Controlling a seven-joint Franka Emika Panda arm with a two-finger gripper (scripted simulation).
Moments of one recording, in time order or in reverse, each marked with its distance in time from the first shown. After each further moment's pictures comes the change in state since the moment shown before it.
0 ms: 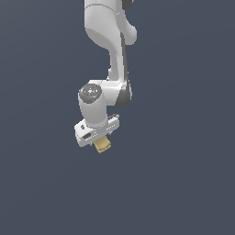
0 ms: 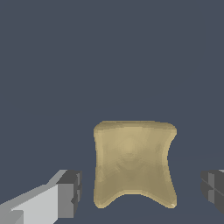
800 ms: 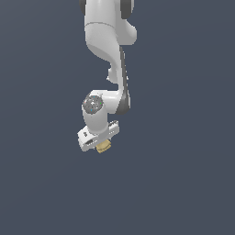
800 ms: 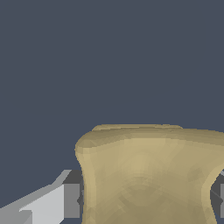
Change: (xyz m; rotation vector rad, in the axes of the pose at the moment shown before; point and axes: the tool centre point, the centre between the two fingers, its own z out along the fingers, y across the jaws) arm 0.000 0.000 0.048 0.000 0.000 -0.004
